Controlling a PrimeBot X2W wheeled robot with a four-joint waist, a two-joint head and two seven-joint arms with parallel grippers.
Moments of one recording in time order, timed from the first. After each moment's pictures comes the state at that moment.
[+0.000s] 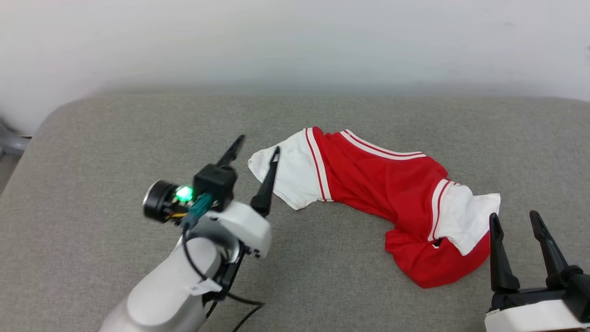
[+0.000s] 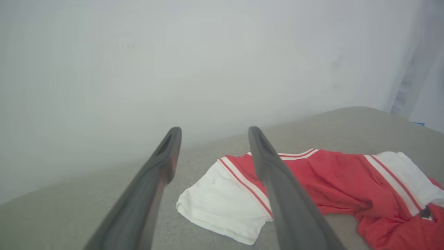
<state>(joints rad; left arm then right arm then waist) -0.62 0.34 -0.83 0.34 -0.62 0.23 -0.26 0.07 -0.05 -0.12 -0.04 0.08 0.13 -0.26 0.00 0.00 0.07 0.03</state>
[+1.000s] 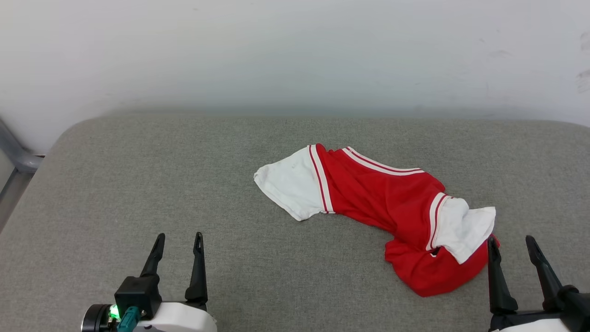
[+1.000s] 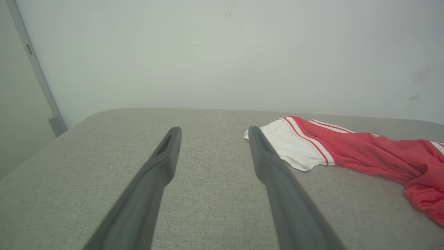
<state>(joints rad) 0.02 0.15 -0.16 0.10 -0.22 0.10 -0.26 0.13 -0.05 -0.11 -0.01 0.11 0.13 -0.26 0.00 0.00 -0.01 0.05</state>
